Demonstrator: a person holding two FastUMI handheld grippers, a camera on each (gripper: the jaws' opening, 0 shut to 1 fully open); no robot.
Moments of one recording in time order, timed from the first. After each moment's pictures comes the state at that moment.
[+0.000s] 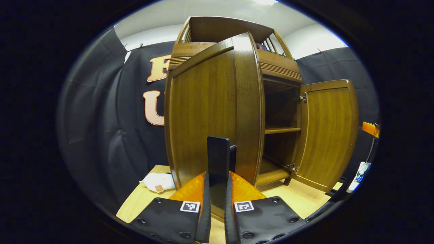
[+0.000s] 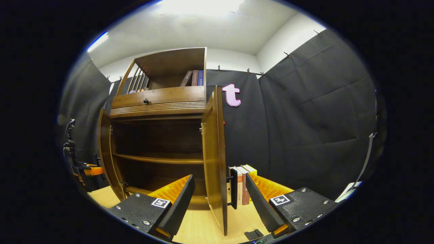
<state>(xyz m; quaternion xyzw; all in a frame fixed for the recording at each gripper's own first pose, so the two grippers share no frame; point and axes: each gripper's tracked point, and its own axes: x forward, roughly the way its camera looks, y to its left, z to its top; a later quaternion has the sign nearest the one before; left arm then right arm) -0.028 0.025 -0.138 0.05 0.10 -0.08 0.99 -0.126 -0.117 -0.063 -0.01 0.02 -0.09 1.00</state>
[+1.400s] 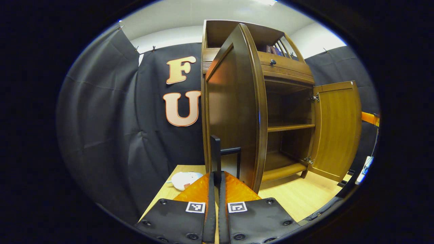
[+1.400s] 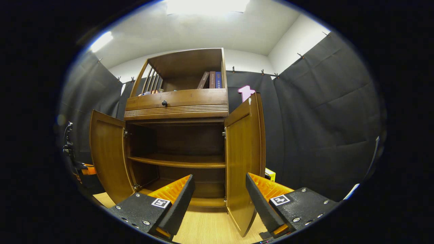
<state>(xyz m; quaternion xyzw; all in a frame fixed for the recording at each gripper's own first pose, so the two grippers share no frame) -0.057 0.124 -0.119 0.07 0.09 -0.04 0.99 -0.105 -0.055 -0.051 -0.02 0.02 -0.05 1.00</state>
